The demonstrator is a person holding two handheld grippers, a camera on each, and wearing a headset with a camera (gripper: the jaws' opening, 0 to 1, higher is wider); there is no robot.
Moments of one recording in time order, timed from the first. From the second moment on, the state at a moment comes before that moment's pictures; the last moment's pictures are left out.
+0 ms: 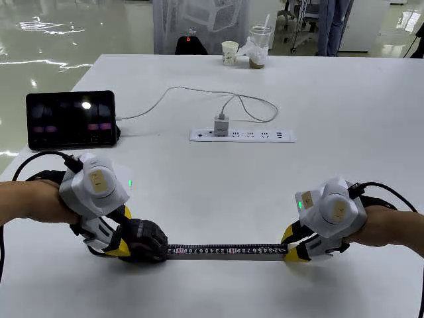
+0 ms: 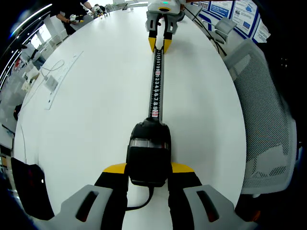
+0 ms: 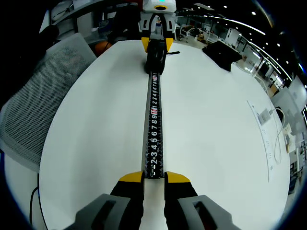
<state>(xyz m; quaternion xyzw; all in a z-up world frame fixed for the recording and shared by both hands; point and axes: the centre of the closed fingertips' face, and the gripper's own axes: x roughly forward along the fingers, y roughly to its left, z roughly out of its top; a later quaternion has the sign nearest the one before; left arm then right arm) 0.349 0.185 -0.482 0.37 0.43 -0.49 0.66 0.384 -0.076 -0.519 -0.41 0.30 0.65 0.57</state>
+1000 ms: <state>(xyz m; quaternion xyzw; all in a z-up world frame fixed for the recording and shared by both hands) 0.344 0.193 -0.474 0.34 0.42 -0.46 0.70 0.383 -0.088 -0.512 -0.40 0.30 0.62 0.61</state>
